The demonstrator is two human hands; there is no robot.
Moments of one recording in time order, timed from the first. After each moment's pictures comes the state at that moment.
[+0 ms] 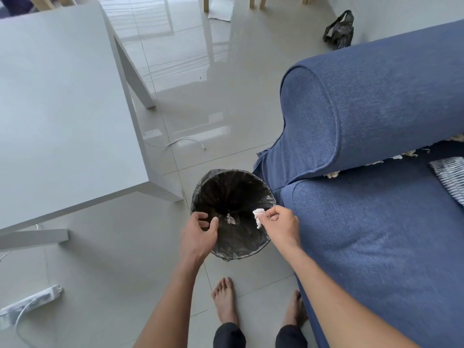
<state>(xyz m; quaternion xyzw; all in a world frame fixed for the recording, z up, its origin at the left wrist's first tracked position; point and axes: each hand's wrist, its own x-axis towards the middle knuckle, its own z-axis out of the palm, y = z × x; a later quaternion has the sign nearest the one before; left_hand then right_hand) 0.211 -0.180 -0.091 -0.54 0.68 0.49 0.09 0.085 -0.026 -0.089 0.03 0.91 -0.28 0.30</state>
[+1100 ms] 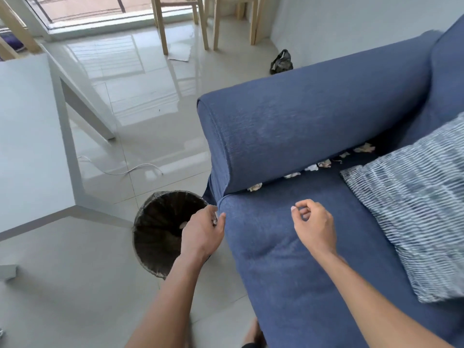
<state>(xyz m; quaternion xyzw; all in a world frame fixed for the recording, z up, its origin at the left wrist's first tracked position) 0.082 -0.041 -0.011 -0.37 0.85 0.37 0.09 -0.041 0.176 -0.010 -0.03 0.96 -0.26 0.10</state>
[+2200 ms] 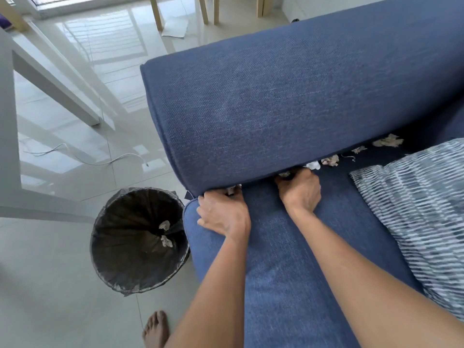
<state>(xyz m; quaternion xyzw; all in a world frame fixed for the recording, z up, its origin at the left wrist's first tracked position) -0.079 0.054 -0.079 -0.70 0.63 0.34 -0.04 -0.174 0.140 -0.096 0.08 0.97 -0.20 0.12</state>
